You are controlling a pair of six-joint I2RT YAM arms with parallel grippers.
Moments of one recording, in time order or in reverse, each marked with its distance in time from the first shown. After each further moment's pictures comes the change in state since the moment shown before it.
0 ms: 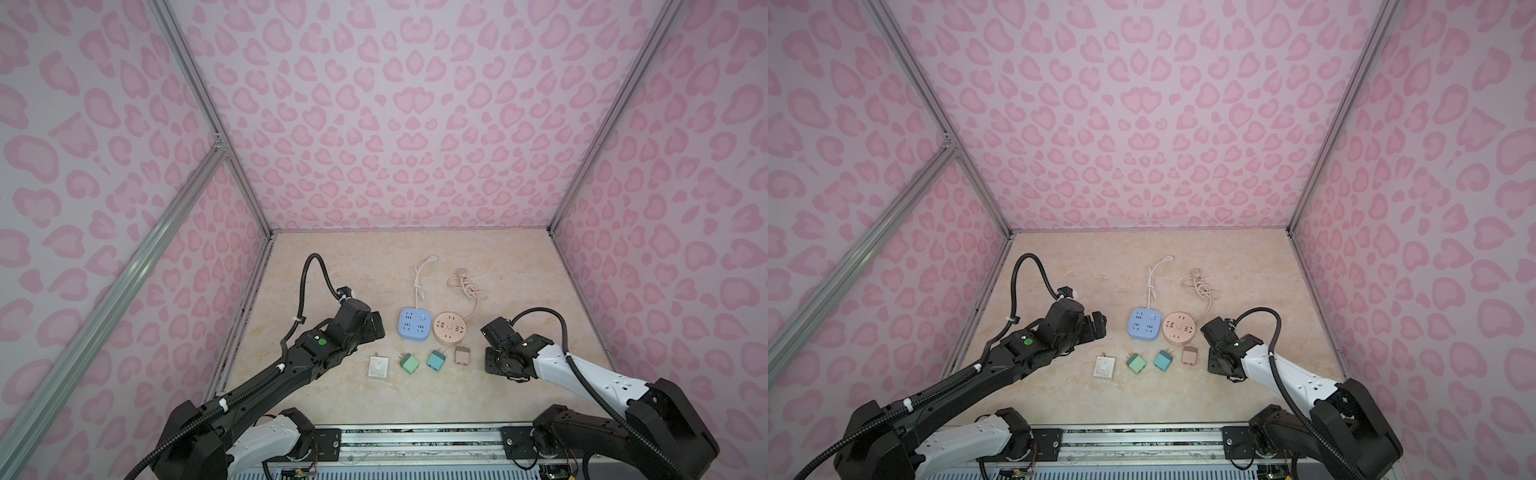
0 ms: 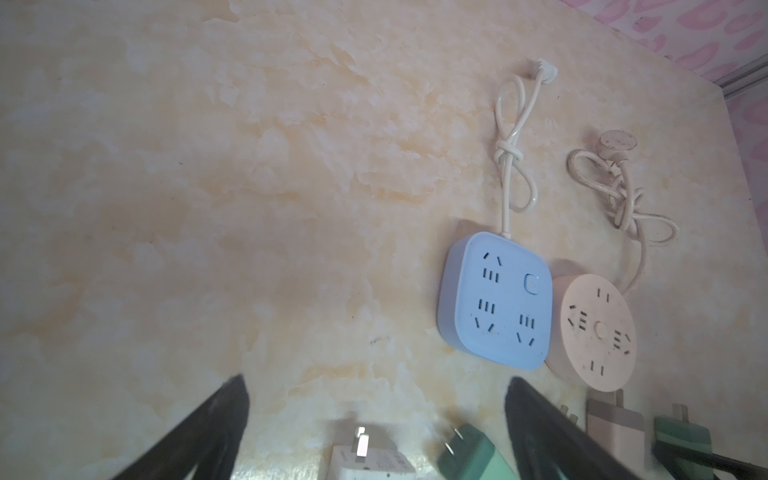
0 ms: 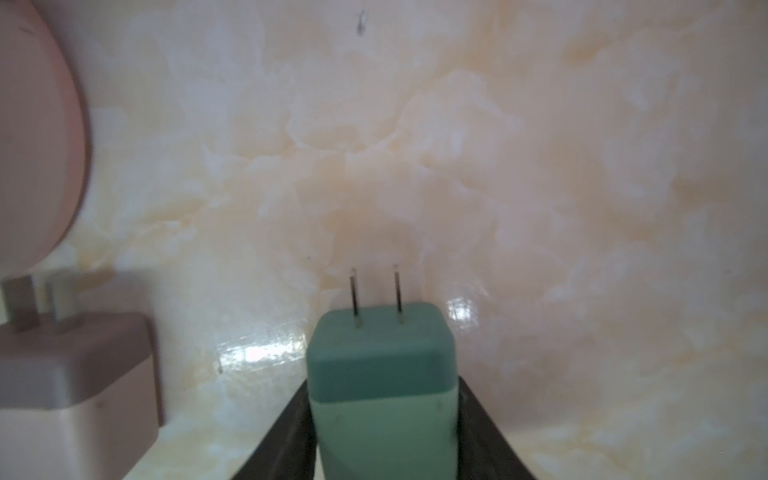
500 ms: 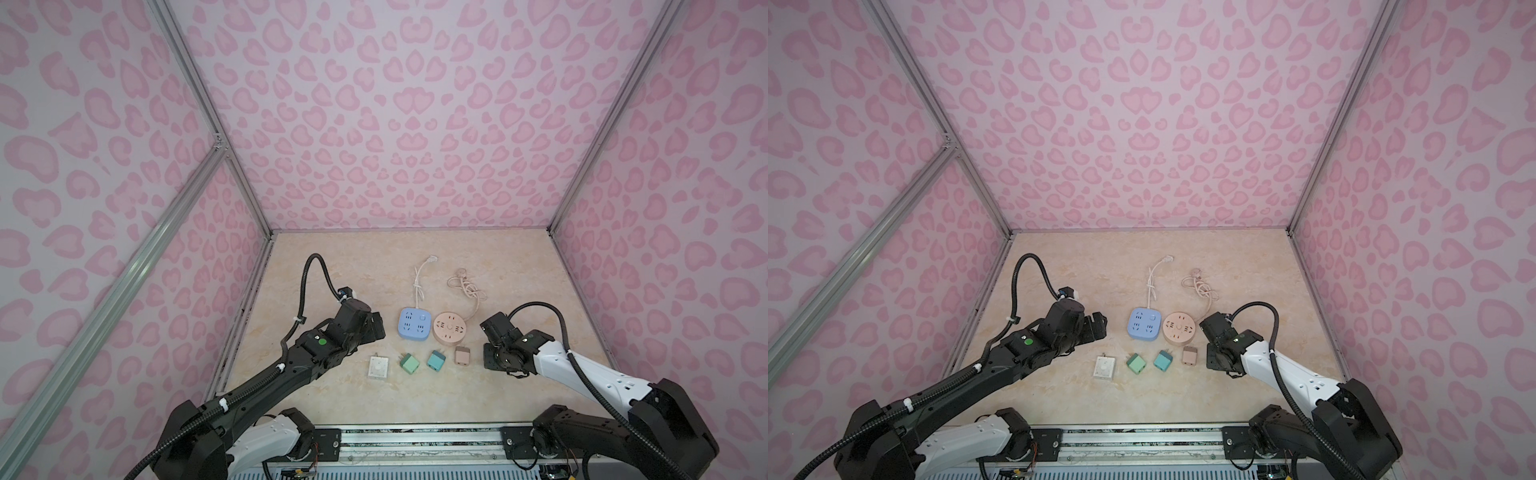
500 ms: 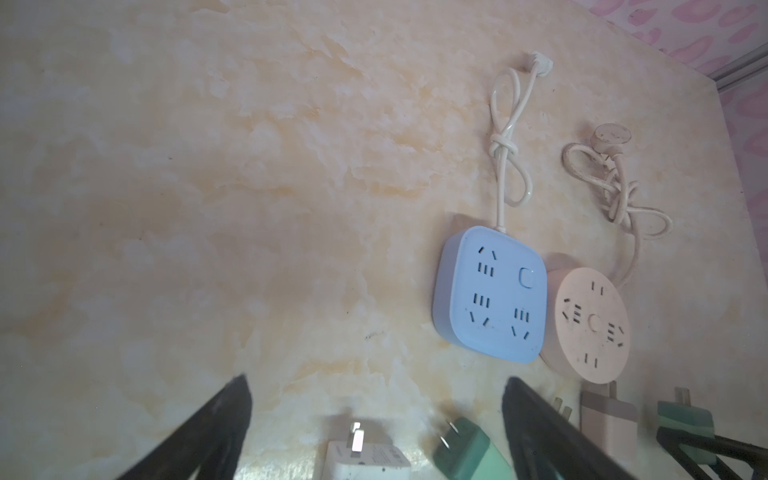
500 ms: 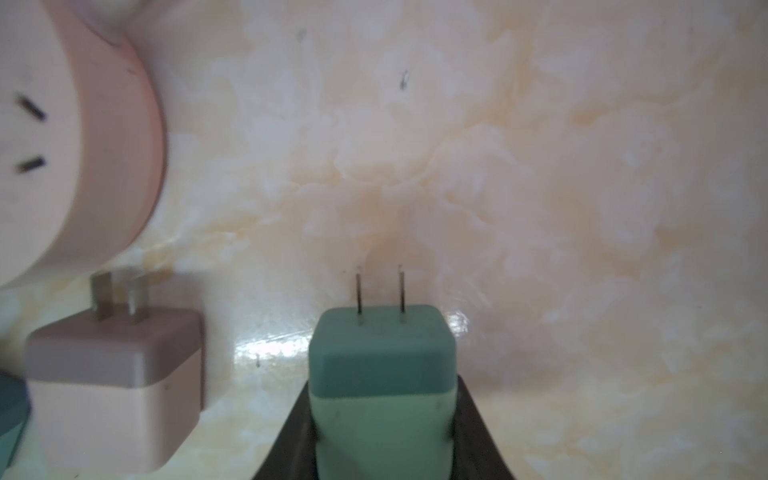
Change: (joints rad) left arm -0.001 0.002 0.008 -0.006 0.039 0.001; right arm 0.014 -0.049 0.067 -0.051 -0.003 -0.096
